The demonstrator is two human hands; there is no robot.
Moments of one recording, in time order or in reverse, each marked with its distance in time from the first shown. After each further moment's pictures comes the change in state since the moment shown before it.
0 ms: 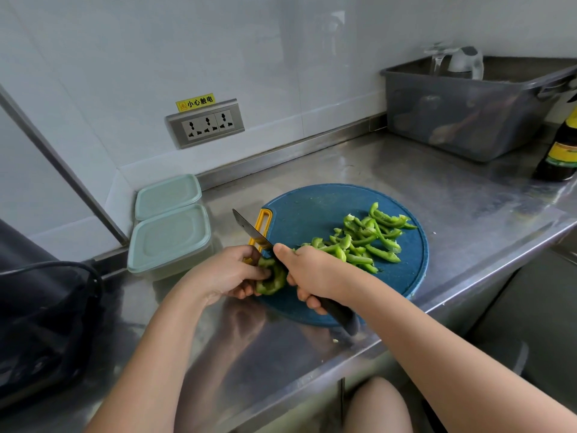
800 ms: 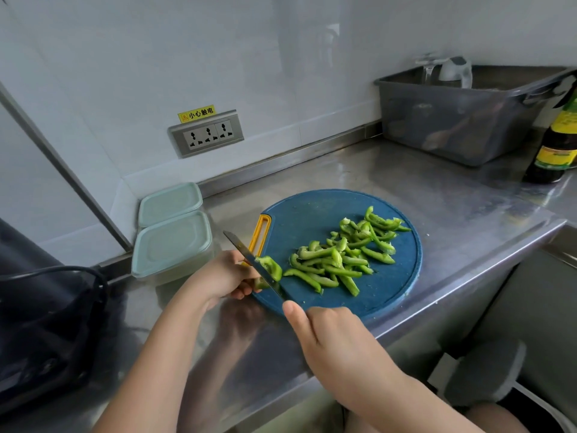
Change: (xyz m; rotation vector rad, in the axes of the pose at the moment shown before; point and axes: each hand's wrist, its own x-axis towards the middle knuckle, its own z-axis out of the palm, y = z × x) left_hand -0.007 0.002 0.005 0.052 0.159 0.009; right_hand -0.067 0.053 0.038 -0.292 0.341 -0.314
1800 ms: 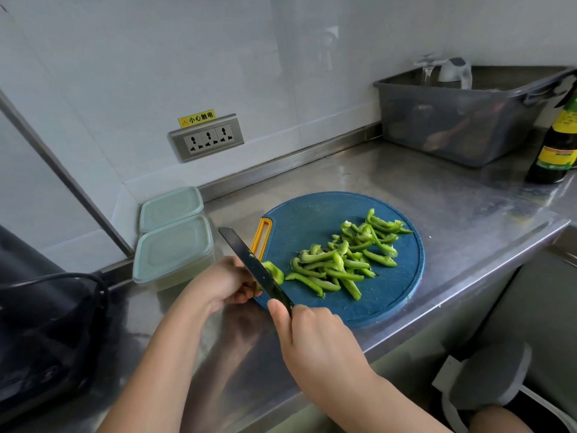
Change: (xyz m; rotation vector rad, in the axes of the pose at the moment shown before) left_hand 0.000 0.001 0.001 -0.145 0.035 -0.086; right_hand 0.013 -0.015 0.018 -0.132 0.054 -0.004
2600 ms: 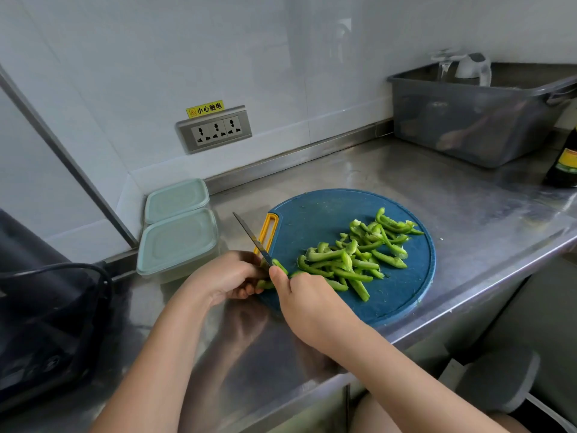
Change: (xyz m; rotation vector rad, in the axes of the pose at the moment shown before) left_hand 0.008 0.000 -0.007 0.037 -0.121 -0.023; right_hand 0.046 -0.005 -0.010 0.266 -0.138 0.023
